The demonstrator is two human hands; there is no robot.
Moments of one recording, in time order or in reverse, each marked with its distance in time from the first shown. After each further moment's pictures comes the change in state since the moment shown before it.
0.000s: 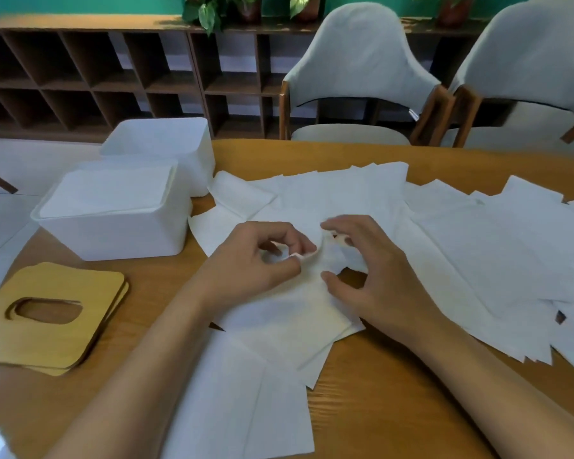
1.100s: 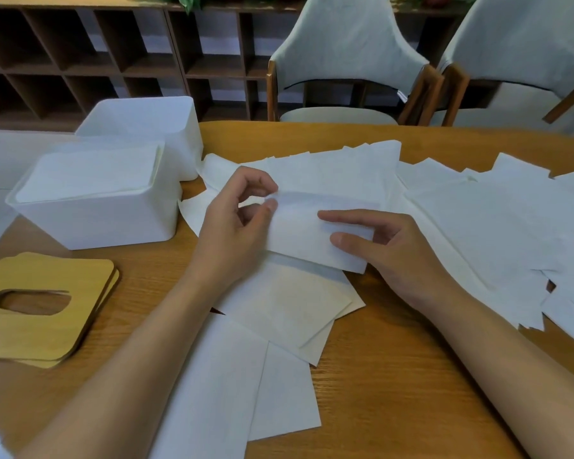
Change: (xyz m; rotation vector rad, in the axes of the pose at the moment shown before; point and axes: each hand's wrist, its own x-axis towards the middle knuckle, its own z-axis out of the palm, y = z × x) left_hand 0.007 -0.021 0.011 -0.168 0.425 0.069; right_hand -0.001 -0.008 -0.014 0.550 0.010 0.216
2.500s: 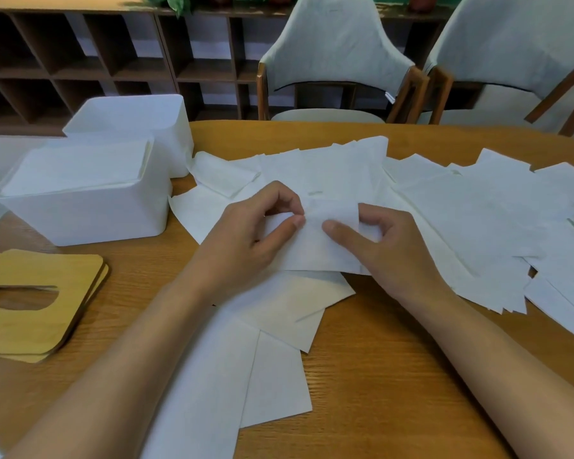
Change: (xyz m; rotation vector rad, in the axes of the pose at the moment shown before) left_hand -0.016 0.024 0.003 0.153 -0.336 0.113; right_hand -0.016 -0.005 0.008 -0.092 0.155 0.022
